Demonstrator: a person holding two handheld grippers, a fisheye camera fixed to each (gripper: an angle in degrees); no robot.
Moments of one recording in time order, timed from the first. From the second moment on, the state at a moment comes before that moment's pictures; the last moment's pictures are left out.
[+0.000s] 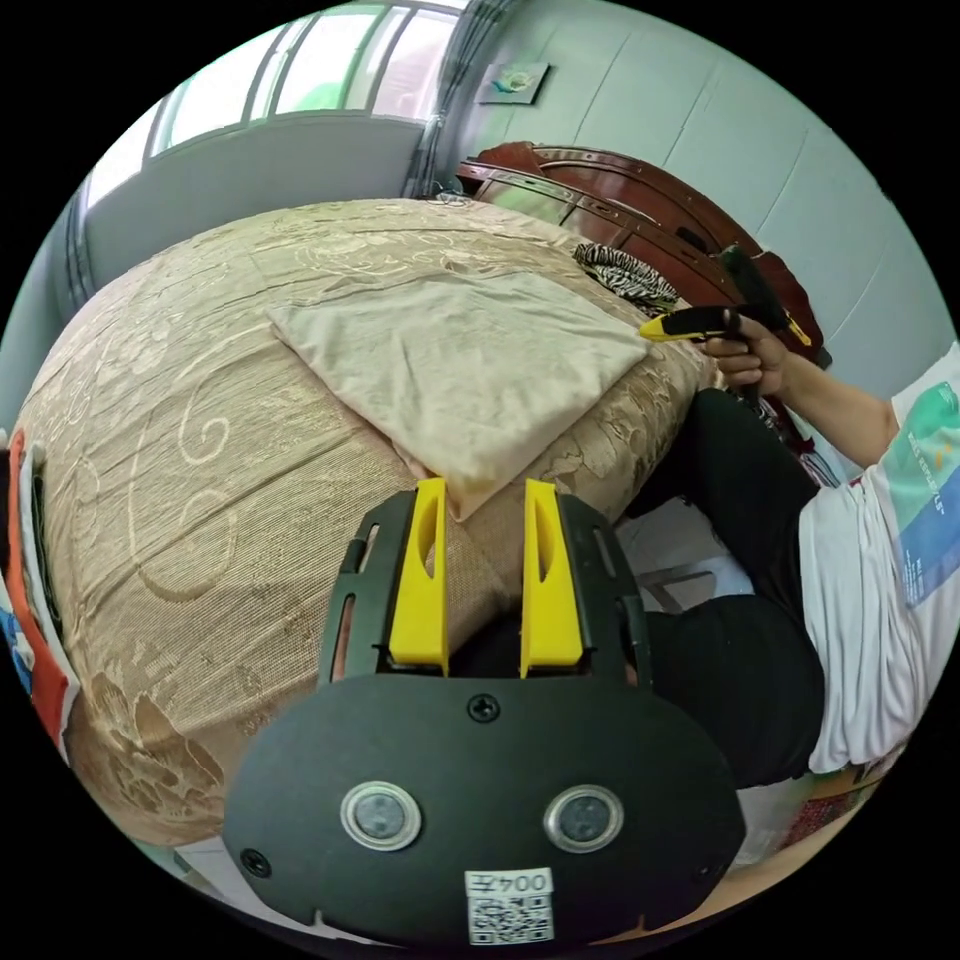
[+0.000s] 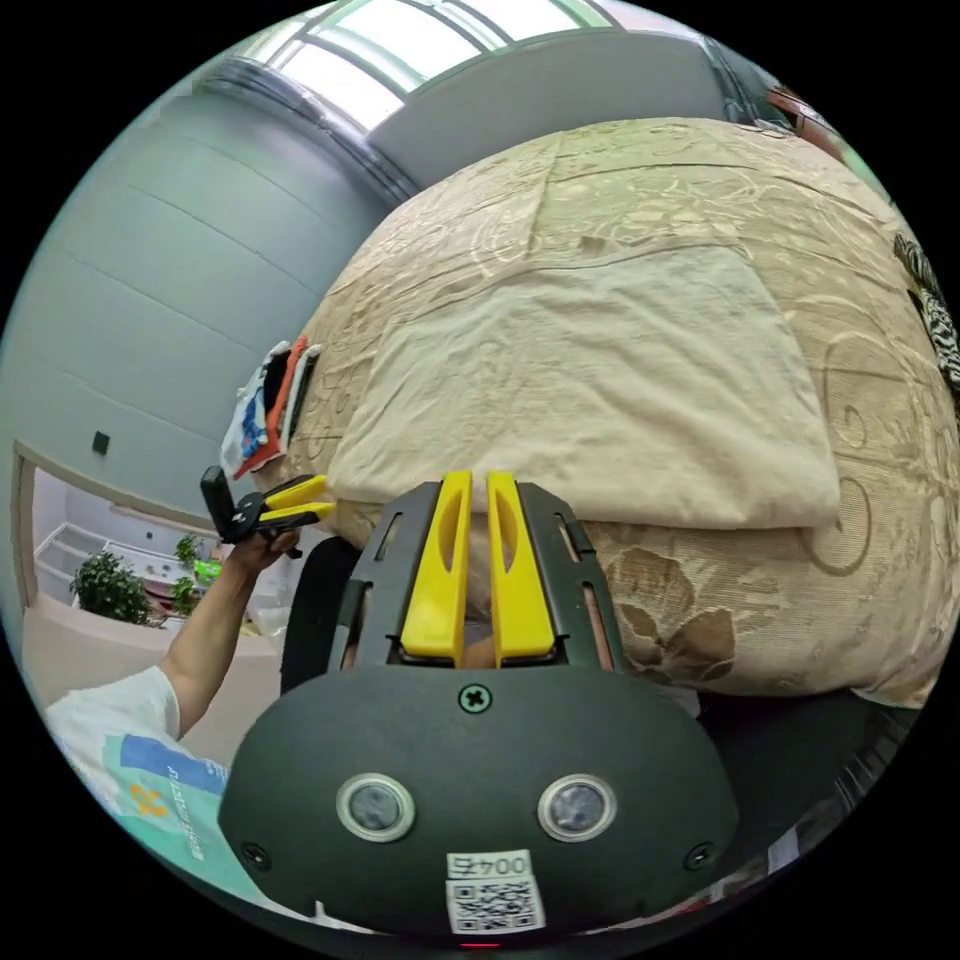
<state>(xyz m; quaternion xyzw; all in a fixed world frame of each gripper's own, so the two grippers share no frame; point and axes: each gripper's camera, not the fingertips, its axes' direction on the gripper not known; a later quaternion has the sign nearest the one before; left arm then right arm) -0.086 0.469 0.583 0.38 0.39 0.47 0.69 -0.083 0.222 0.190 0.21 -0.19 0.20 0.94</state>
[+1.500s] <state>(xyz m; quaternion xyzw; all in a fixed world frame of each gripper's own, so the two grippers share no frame) -0.022 0.435 0.582 0.32 0.40 0.38 0.77 -0.109 0.278 0.207 0.18 0.06 0.20 0.96</state>
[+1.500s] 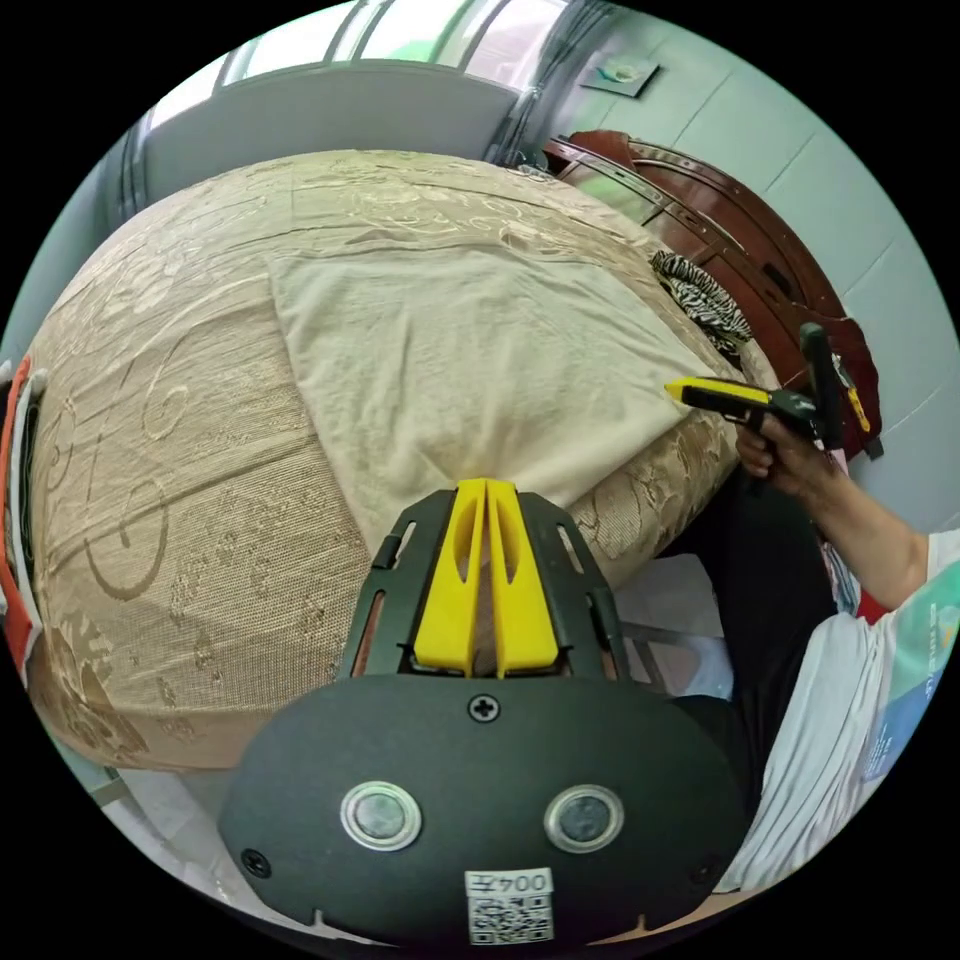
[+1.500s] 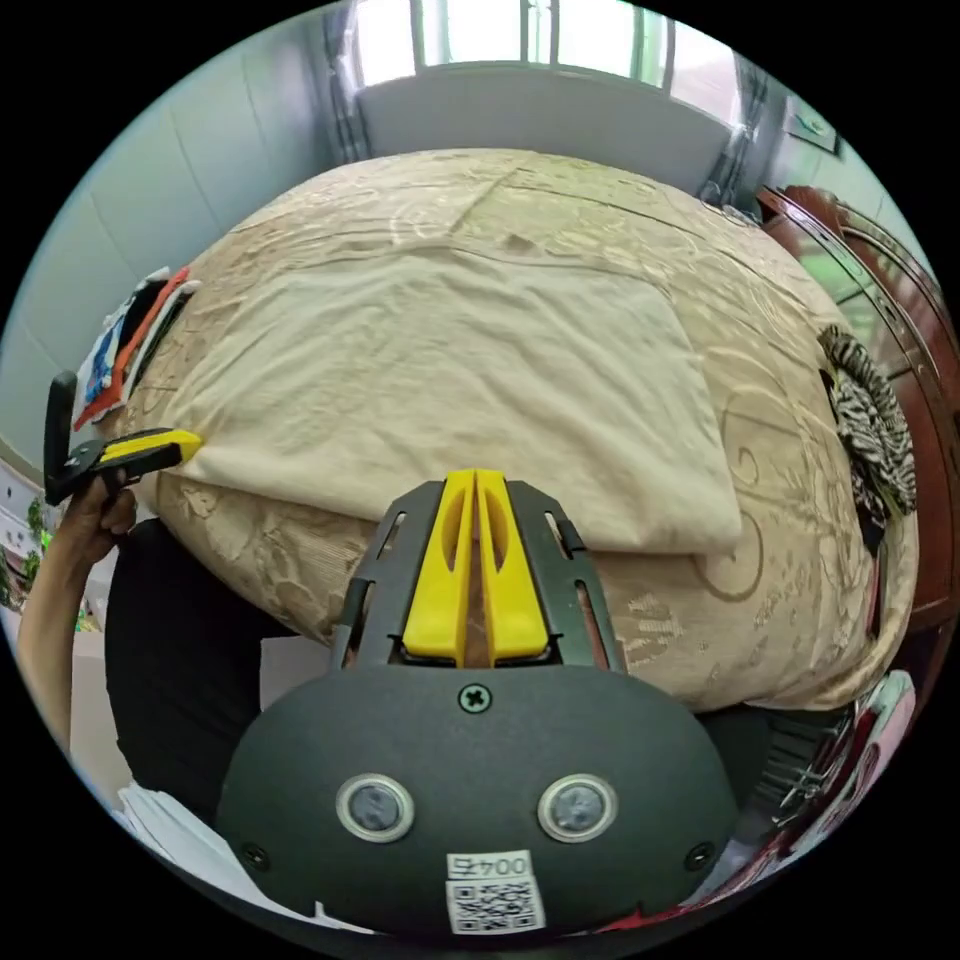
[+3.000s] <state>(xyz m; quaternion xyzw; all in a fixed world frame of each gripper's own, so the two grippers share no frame) -0.019 0.389 0.594 0.26 0.41 0.33 0.81 0.139 0.425 0.232 0.17 -0.03 0.08 0.98</state>
